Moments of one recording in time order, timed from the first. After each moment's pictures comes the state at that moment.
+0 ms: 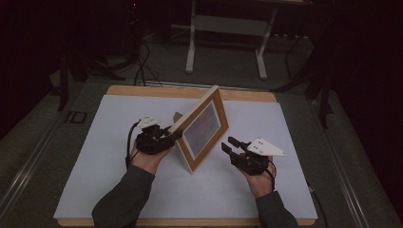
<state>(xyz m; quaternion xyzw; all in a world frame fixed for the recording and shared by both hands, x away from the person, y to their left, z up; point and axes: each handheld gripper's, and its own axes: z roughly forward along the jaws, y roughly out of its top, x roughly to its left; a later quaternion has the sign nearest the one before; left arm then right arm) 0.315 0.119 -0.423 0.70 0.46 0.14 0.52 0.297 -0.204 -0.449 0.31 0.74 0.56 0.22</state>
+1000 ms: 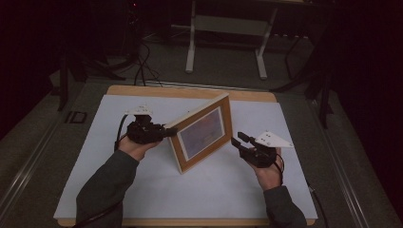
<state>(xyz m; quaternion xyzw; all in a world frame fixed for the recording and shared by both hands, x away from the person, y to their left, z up) 0.351 0.156 -0.418 0.77 0.36 0.03 0.53 0.320 -0.229 -0.449 0.33 0.75 0.53 0.23</state>
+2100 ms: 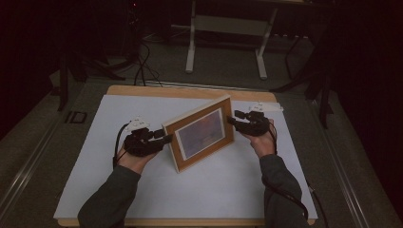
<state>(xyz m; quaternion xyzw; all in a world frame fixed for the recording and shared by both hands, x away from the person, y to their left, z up) 0.314 0.150 -0.439 0.73 0.43 0.13 0.51 0.418 -0.223 -0.439 0.35 0.77 0.51 0.18</state>
